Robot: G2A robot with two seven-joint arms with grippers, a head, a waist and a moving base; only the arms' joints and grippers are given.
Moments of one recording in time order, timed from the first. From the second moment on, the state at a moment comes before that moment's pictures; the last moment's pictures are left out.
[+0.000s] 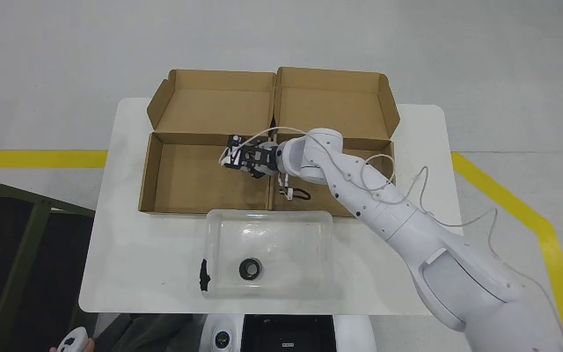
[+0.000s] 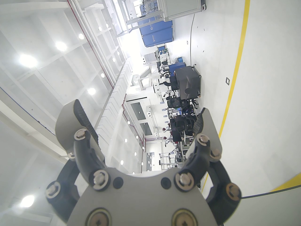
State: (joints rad) left arm -0.29 -0.19 -0.48 -1.38 1.96 -0.31 0.15; right arm -0.41 -1.50 0.51 -0.98 -1.19 -0.61 0.38
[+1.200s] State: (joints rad) left arm -0.29 -0.19 -0.48 -1.38 1.96 -0.31 0.15; right arm -0.40 -1.54 0.56 -0.95 -1.31 -0.65 0.30
